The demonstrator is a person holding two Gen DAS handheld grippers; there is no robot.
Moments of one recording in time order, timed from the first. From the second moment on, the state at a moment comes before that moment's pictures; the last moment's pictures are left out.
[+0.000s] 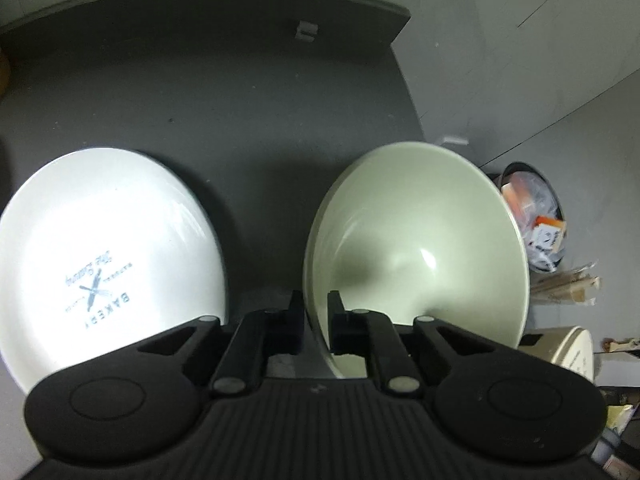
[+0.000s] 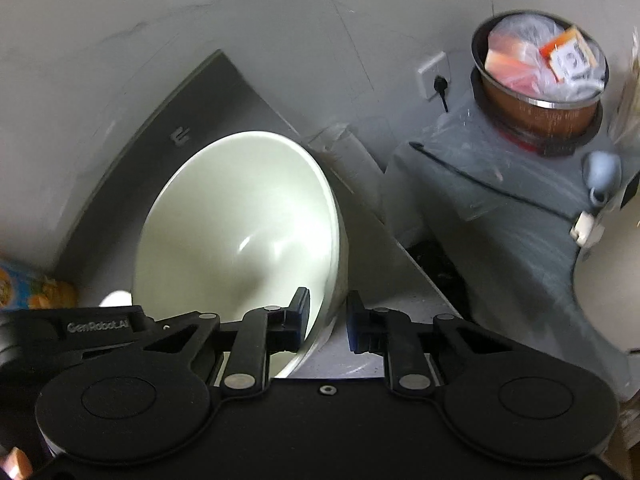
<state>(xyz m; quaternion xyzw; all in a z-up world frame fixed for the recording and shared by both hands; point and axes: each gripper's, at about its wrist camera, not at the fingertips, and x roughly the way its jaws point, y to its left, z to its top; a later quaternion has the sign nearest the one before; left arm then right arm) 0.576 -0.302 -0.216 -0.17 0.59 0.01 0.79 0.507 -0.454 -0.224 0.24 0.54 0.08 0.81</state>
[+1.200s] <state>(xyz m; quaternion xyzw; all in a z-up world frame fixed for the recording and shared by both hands) 0.489 -0.249 -0.107 -0.15 0.53 -0.08 0.83 0.404 -0.438 -0.125 0.25 0.45 0.09 0.85</state>
